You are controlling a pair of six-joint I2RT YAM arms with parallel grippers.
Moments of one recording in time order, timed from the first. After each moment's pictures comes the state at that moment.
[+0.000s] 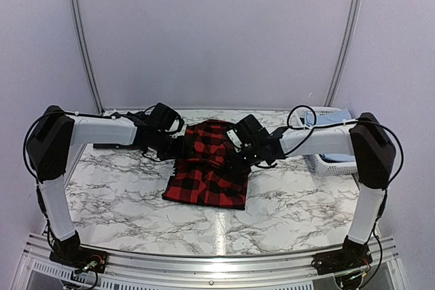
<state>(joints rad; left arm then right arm) -0.62 1.90 1.30 -0.29 0.11 -0.51 0.77 1.91 1.31 -0.31 0.18 0.17</state>
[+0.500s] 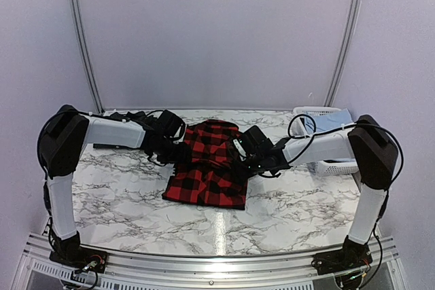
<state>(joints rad) -0.64 1.99 1.31 -0.29 -0.01 -0.49 0.78 1.86 1.13 -0.21 0.19 0.24</state>
